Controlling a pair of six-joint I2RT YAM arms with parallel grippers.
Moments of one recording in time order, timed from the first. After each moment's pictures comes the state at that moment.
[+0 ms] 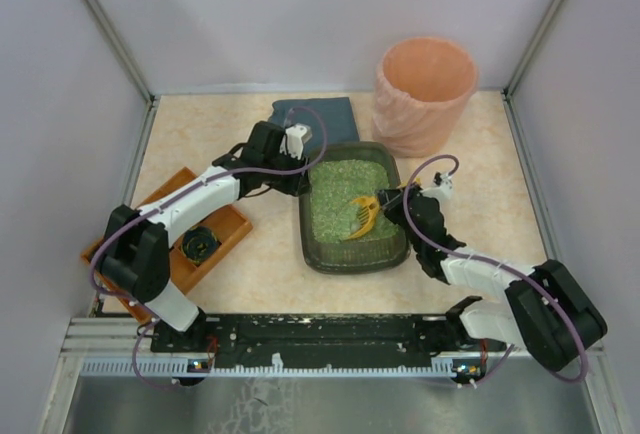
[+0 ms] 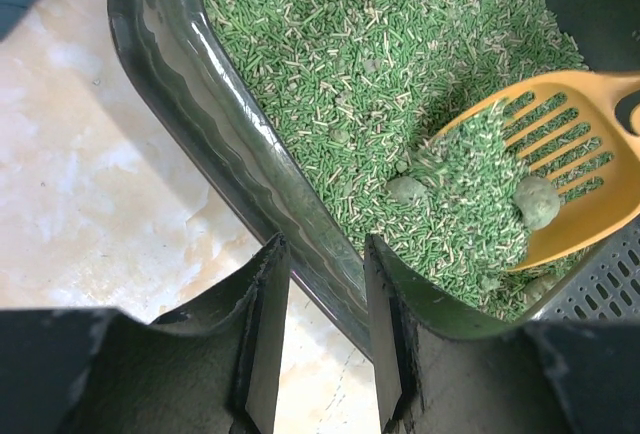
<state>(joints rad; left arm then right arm) -0.56 1.61 1.18 -0.34 0.23 -0.13 0.56 1.17 0.32 0.57 0.31 1.07</state>
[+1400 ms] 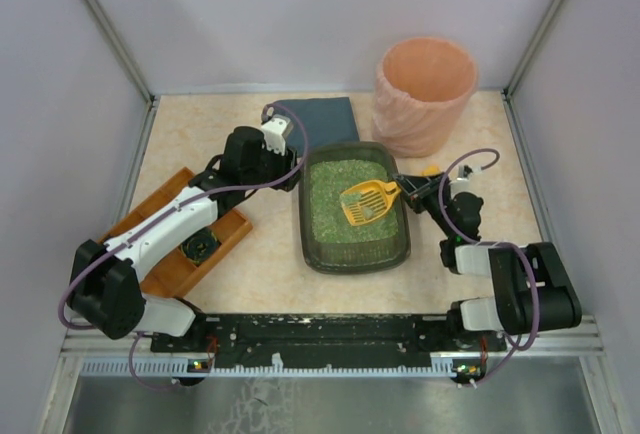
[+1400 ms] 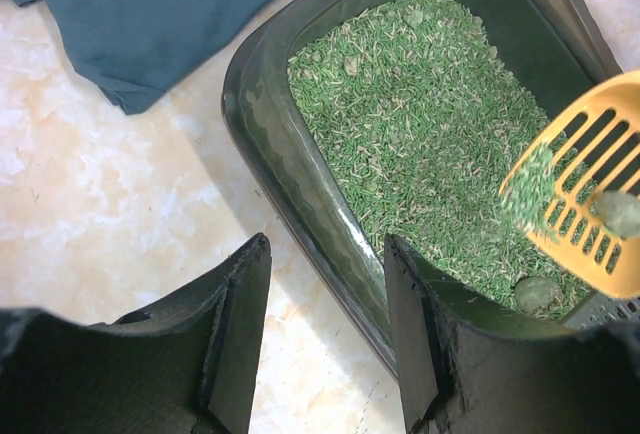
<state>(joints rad) -0.56 1.38 1.03 -0.16 0.09 -0.14 0.13 1.35 0.24 1.07 -0.35 1.36</state>
